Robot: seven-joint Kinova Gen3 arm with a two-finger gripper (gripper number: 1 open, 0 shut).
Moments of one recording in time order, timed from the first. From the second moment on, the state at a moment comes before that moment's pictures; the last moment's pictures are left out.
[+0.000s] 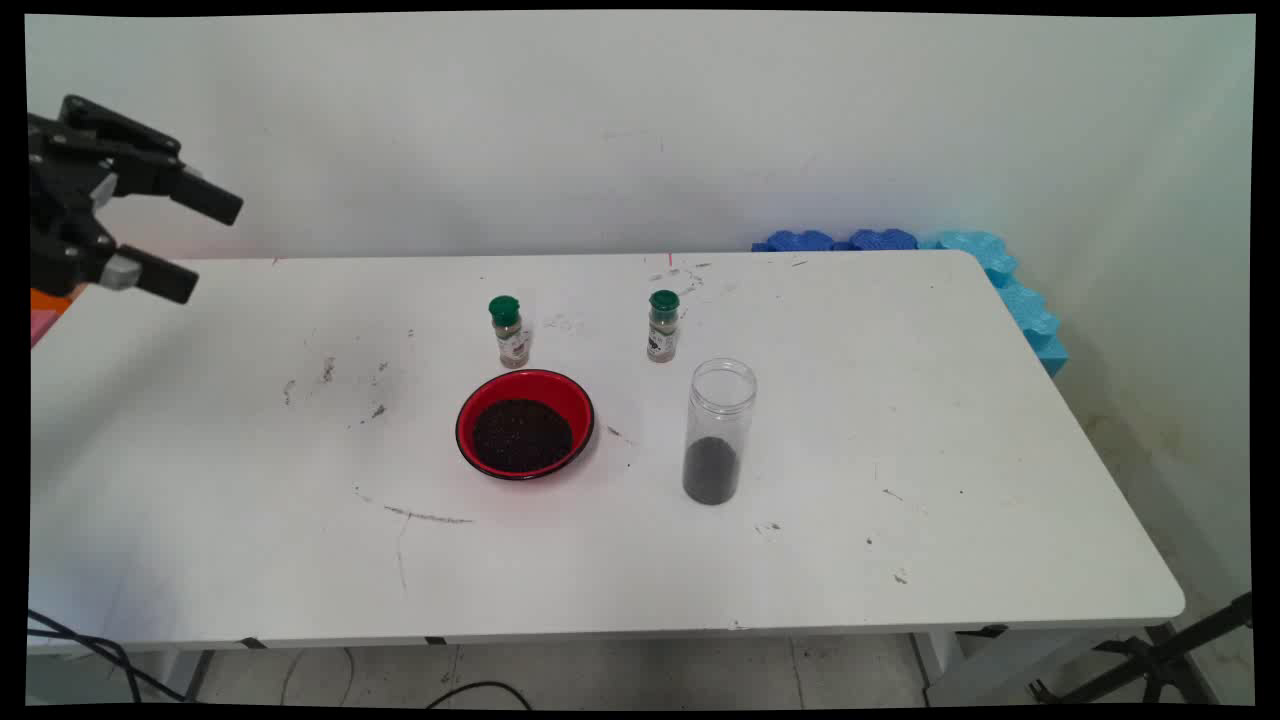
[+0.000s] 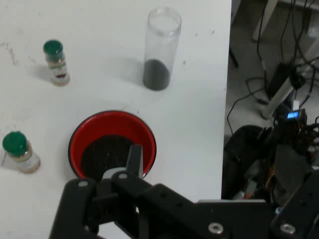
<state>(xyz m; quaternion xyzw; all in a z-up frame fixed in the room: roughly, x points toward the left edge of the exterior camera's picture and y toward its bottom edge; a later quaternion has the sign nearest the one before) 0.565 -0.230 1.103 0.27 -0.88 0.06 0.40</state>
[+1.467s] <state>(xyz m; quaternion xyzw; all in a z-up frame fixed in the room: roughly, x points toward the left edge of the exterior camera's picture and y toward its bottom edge) 0.548 -0.238 1.098 0.24 -0.87 0.07 0.43</state>
